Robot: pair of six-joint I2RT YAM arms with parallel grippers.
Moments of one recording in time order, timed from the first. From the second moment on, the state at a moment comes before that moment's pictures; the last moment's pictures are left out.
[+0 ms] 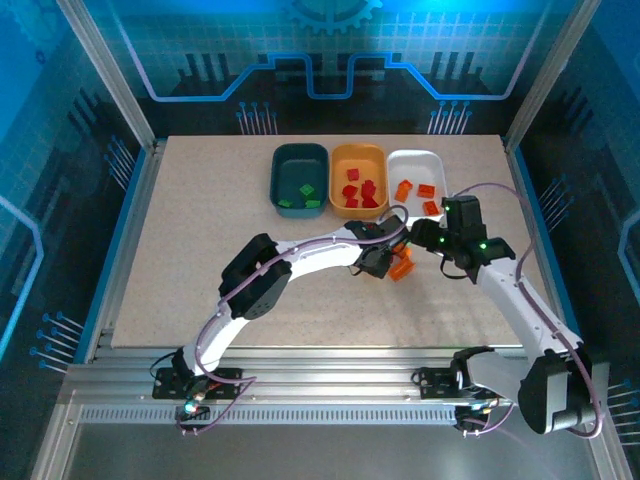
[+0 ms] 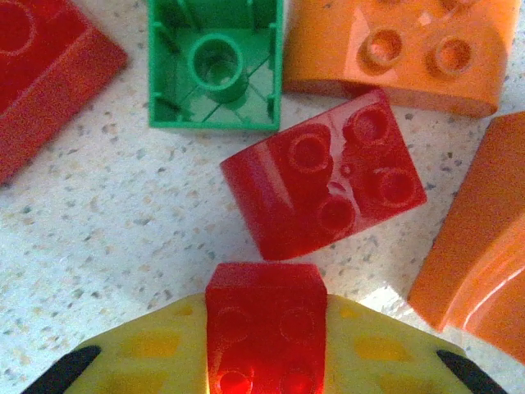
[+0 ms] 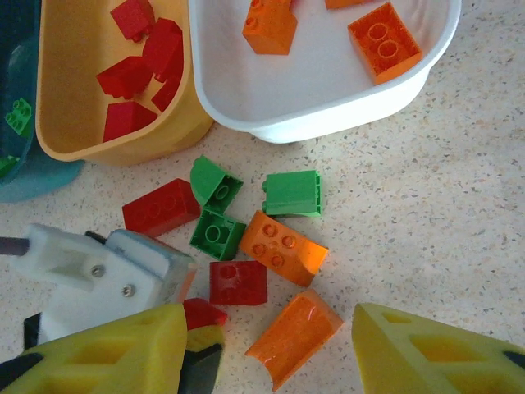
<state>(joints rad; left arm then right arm) -0.93 2.26 1.79 -0.75 -0.17 -0.42 0.18 1.11 0.83 -0.54 -0.05 0.52</state>
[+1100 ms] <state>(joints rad) -0.57 2.56 2.52 -0.76 -0.02 -0.41 0.29 1.20 0.80 -0.49 0.01 0.53</state>
